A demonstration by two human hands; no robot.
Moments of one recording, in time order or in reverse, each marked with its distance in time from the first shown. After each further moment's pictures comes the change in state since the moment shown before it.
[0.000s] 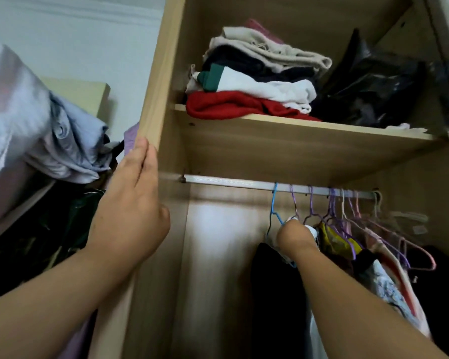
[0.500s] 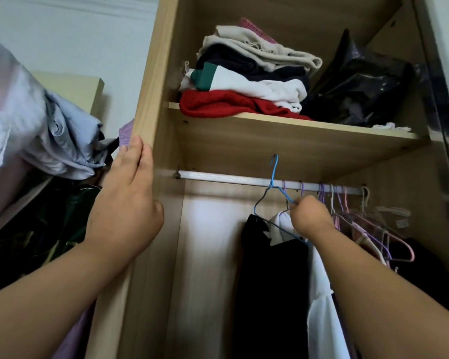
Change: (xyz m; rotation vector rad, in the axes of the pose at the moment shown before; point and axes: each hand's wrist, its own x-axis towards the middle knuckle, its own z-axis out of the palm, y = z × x) left_hand -0.002 -0.006 0.010 0.041 -0.029 -0.003; right_hand 0.002 0.013 -0.060 -0.019 0.168 -0.132
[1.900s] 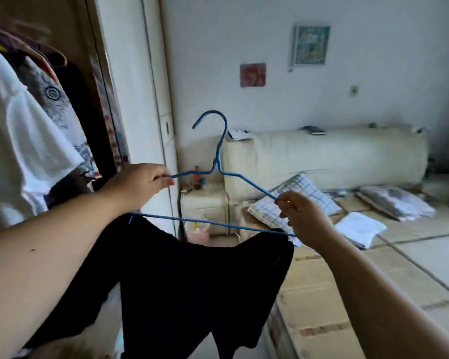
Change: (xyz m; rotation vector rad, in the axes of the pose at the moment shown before) left_hand -0.263 0.144 -0.019 -1.650 -1.010 0.914; right_hand -0.652 -0.076 -0.118 -0.534 0.538 0.916
